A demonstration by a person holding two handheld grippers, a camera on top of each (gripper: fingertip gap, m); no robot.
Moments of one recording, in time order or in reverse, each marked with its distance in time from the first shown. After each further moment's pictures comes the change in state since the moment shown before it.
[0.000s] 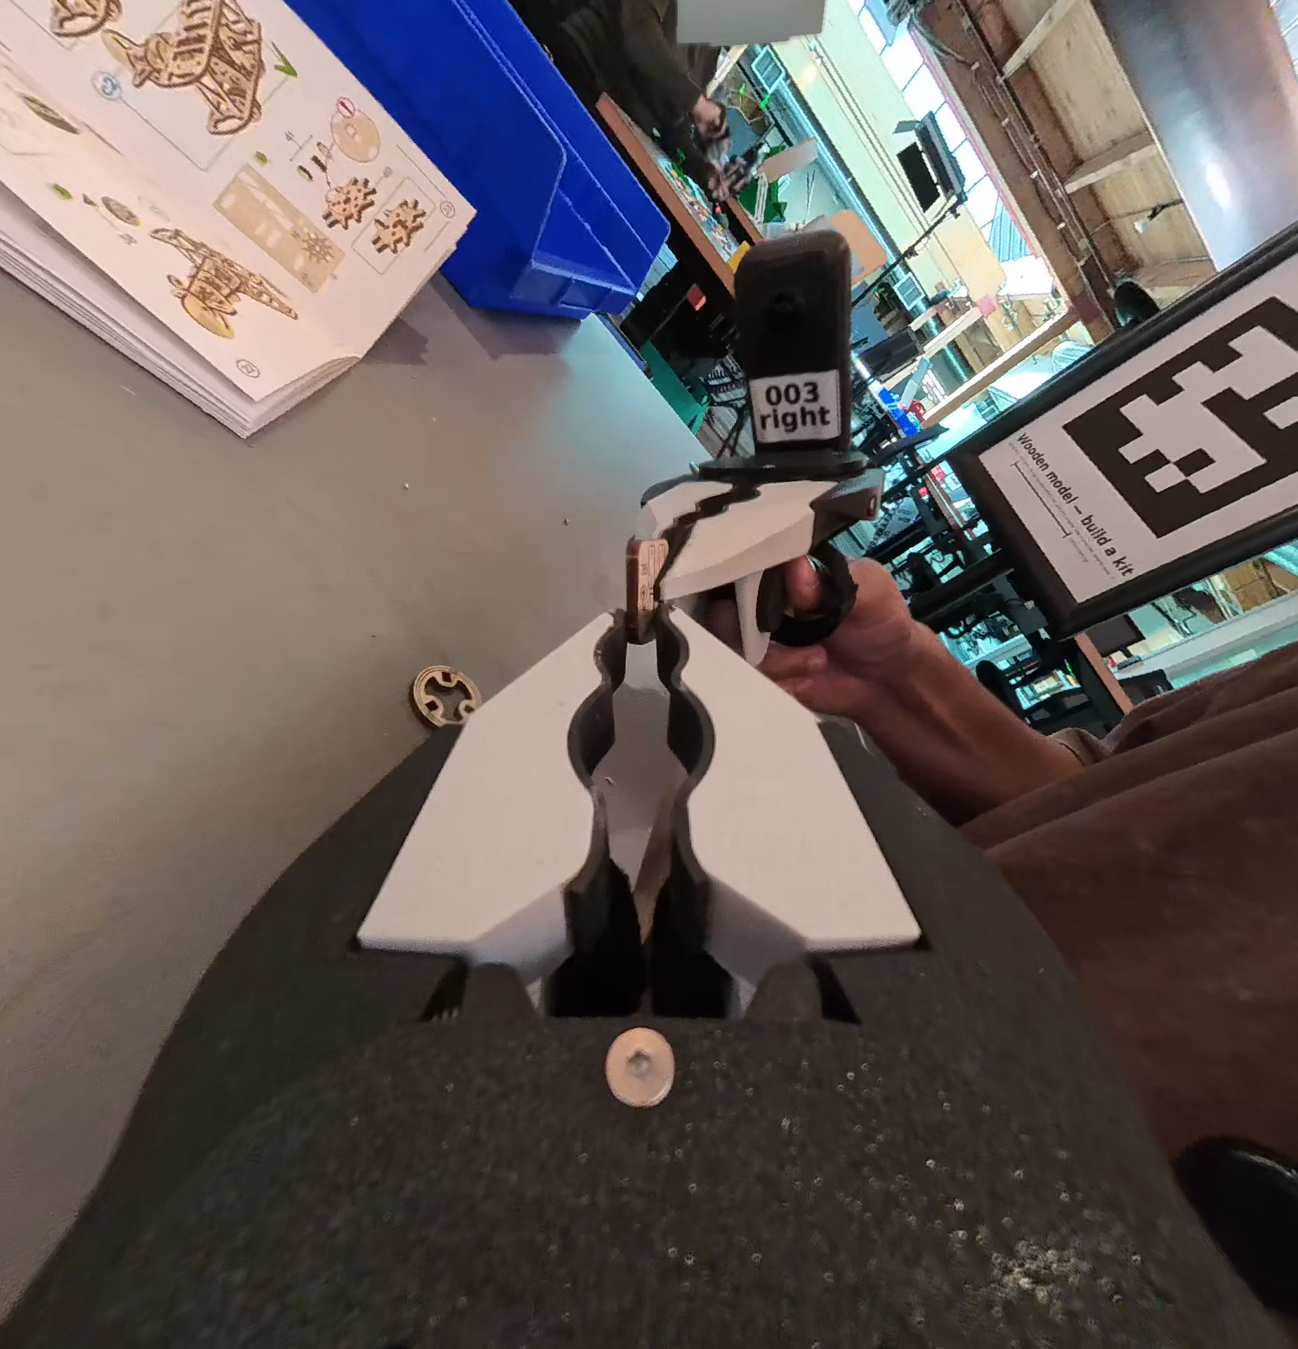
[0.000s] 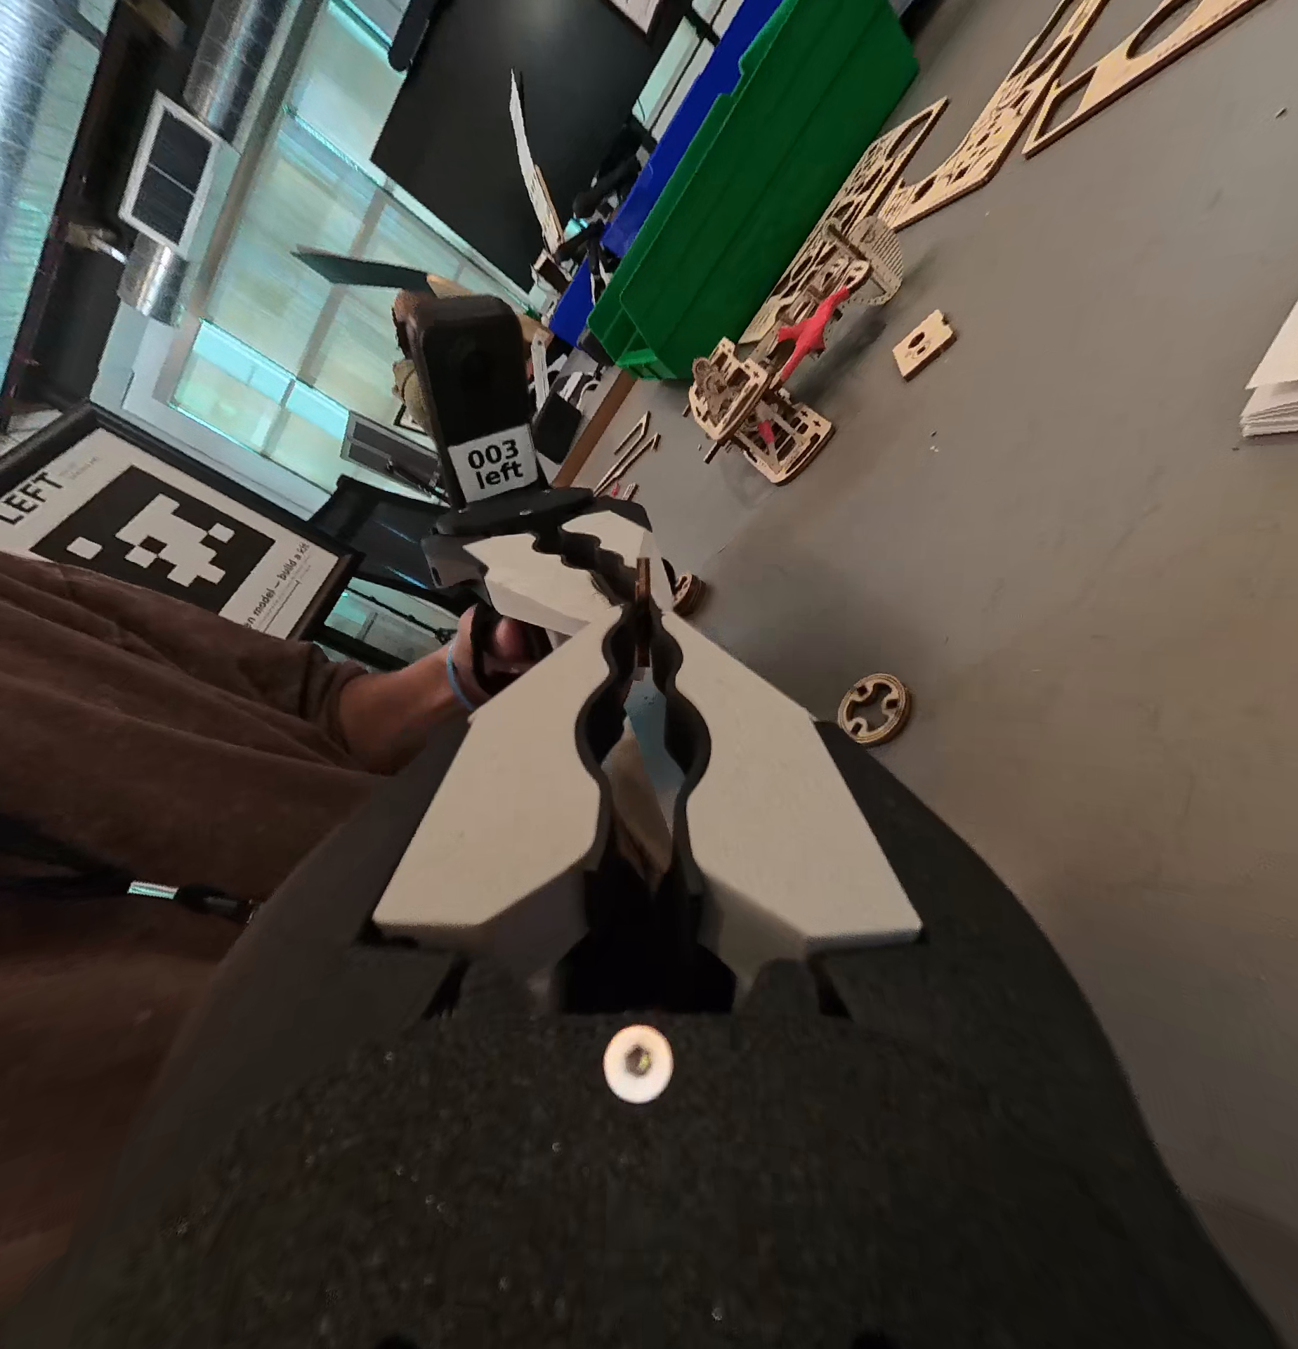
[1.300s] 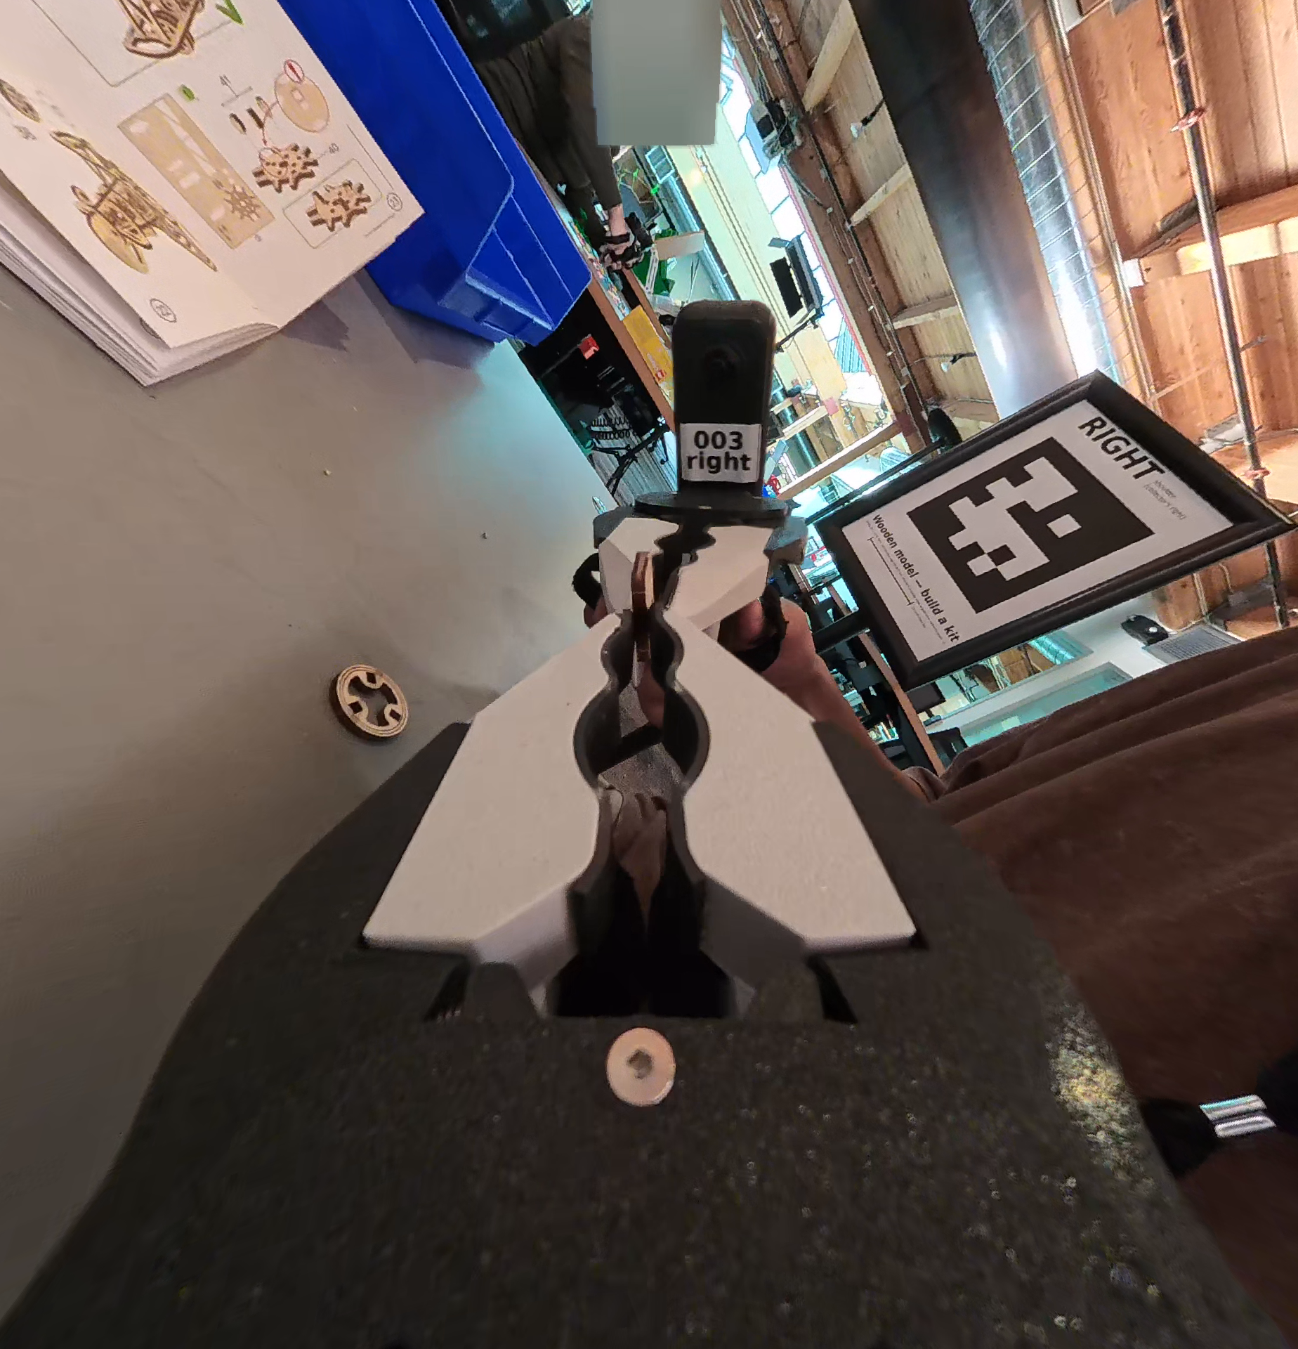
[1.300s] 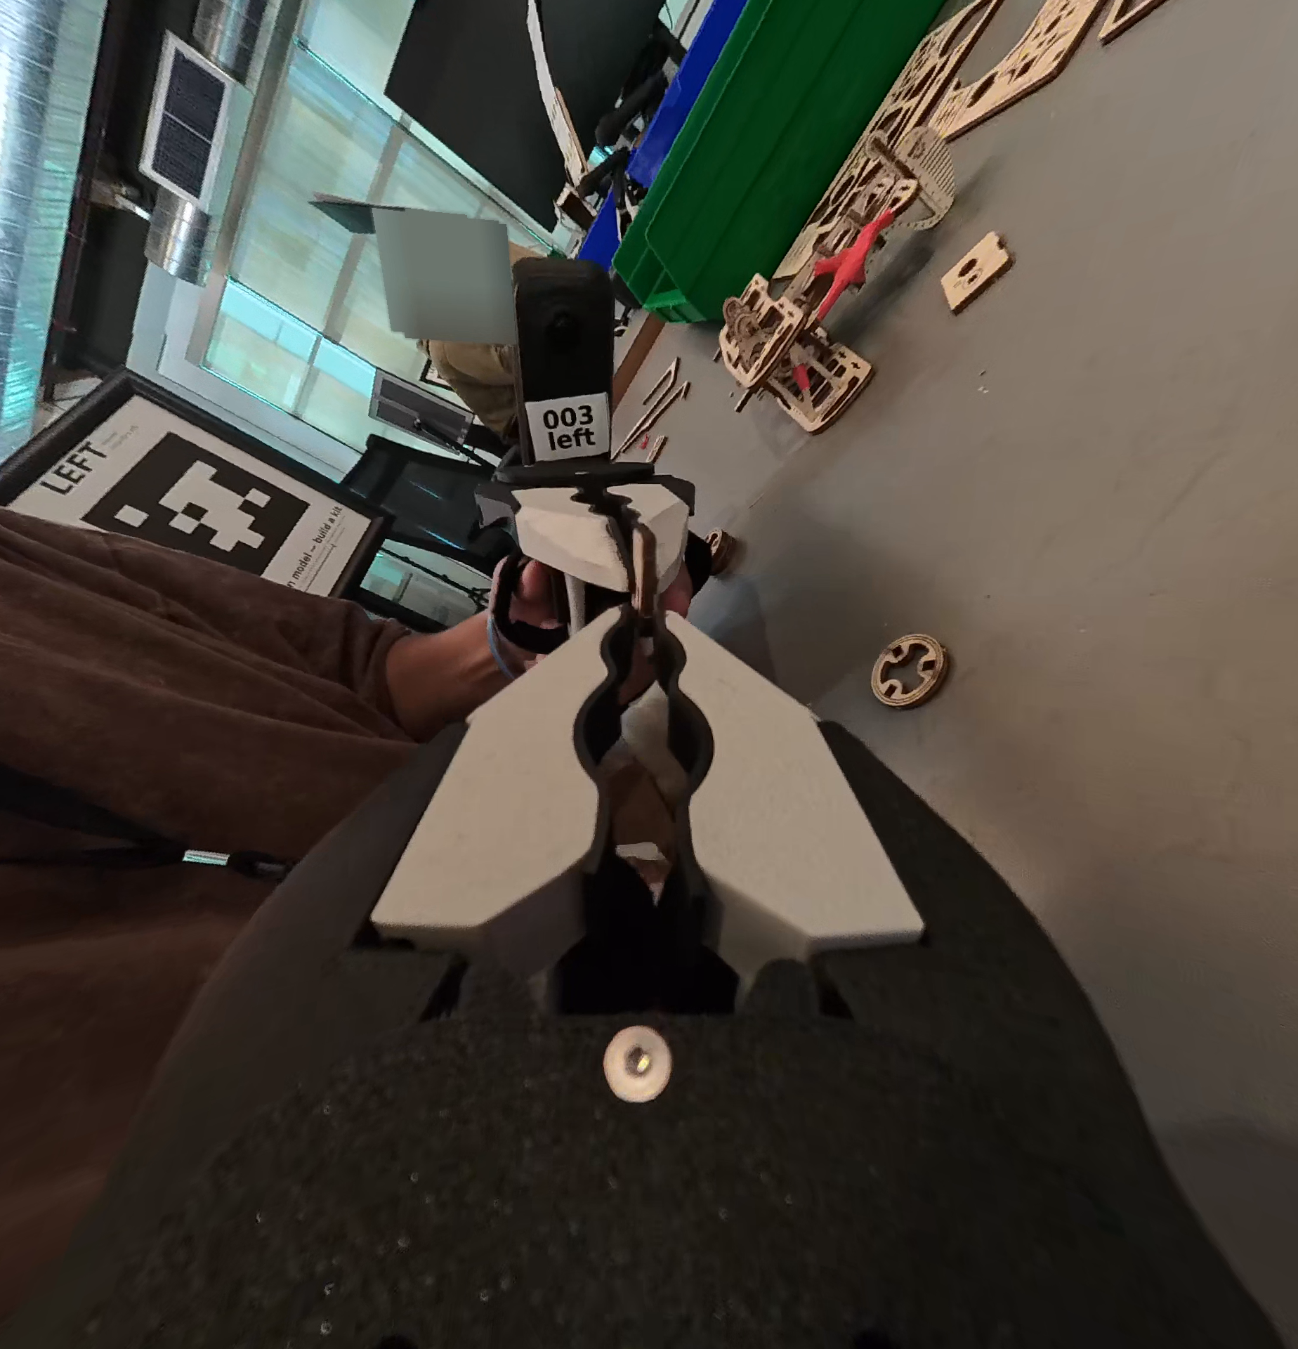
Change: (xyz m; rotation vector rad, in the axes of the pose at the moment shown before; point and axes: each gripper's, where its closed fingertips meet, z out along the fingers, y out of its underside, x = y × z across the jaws) left arm 0.008 -0.006 -0.004 0.068 0.166 -0.186; right arm -0.007 0.009 -0.004 -0.076 -0.042 0.038
